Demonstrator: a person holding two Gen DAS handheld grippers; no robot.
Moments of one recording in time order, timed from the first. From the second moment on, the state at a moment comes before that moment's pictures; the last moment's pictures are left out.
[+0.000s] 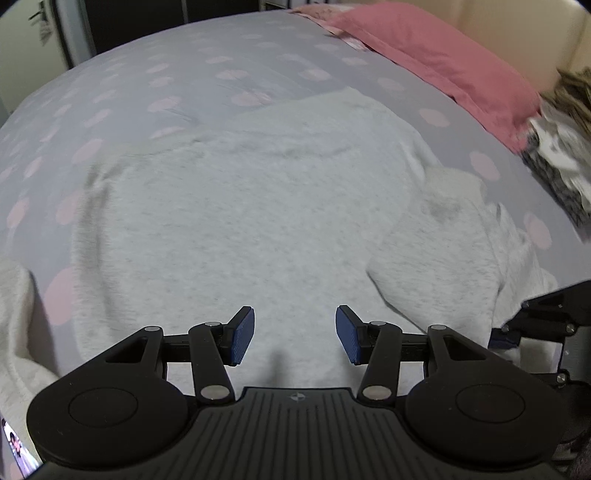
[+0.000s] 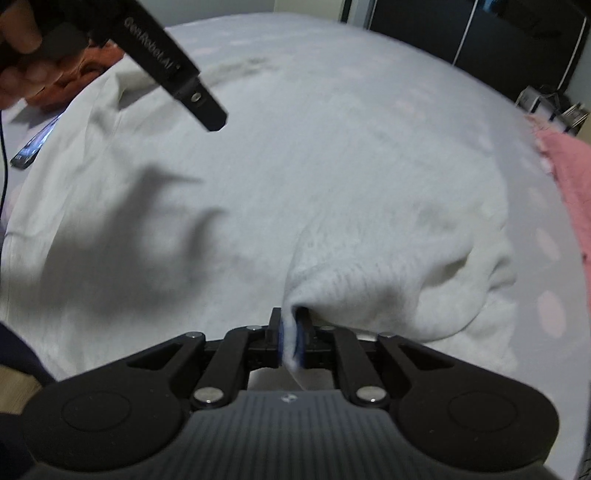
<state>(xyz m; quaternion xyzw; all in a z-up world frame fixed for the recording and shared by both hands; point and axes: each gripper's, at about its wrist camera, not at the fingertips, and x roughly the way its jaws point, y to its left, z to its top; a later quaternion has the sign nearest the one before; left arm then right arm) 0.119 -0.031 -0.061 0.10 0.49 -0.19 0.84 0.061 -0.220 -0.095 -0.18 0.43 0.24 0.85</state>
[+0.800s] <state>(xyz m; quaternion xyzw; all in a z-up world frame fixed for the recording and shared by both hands) 0.112 -0.216 -0.094 0.14 0.47 -0.29 0.82 0.071 -0.352 -0.052 -0.12 0.46 0.10 0.87</state>
